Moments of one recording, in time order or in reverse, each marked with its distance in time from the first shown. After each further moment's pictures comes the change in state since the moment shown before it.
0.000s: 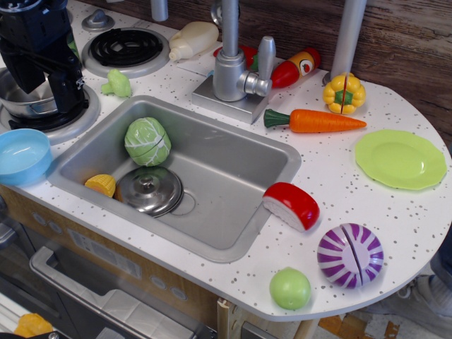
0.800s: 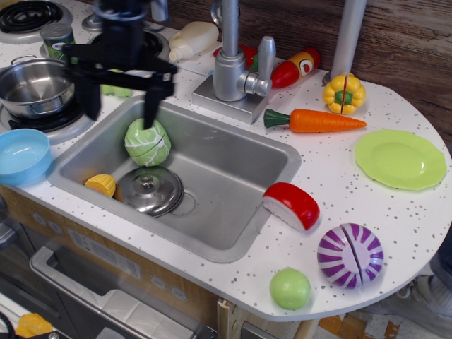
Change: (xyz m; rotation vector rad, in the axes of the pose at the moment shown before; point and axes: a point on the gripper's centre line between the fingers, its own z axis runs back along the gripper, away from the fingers) arm 0.023 -0.103 0.017 0.046 0.188 0.629
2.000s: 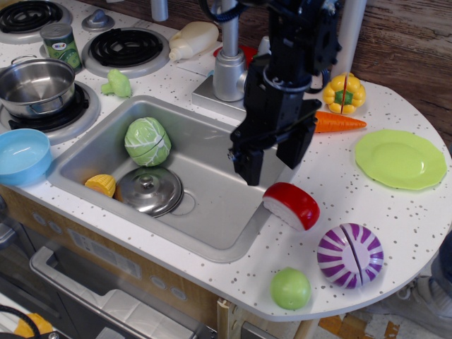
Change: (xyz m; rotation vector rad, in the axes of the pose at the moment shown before) arm -0.046 -0.124 -0.034 -0.108 -0.010 0.513
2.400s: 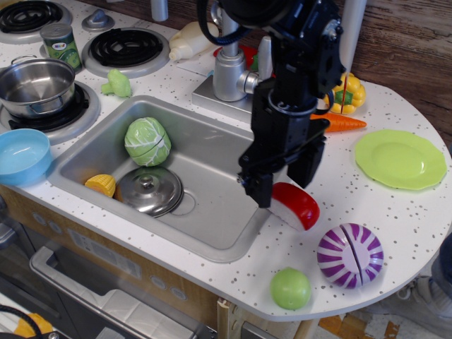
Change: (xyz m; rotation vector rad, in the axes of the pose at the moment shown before) arm -0.019 -0.002 -0.008 -0.042 0.045 -0.002
